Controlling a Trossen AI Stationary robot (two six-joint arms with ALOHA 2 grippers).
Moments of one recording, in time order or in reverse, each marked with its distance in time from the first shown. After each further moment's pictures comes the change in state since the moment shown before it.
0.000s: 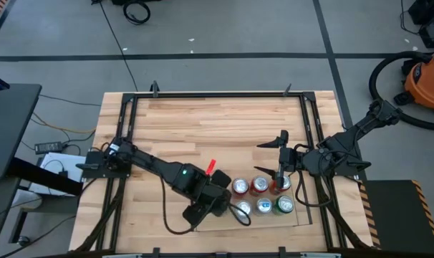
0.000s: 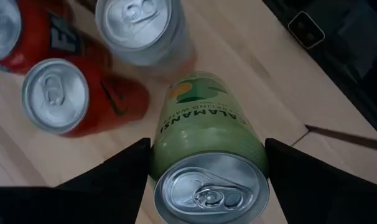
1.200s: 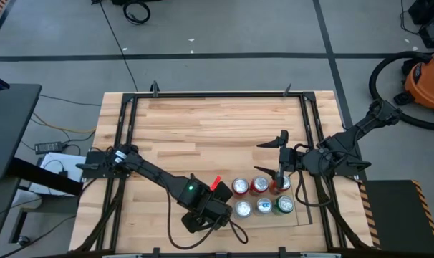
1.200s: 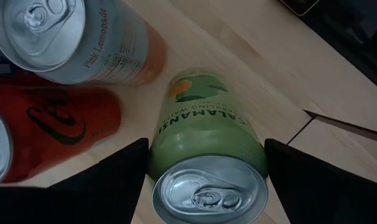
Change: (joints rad) left arm -0.057 0.087 0.001 -0.006 -0.033 0.100; right arm 0.000 0.000 0.001 0.001 0.000 0.001
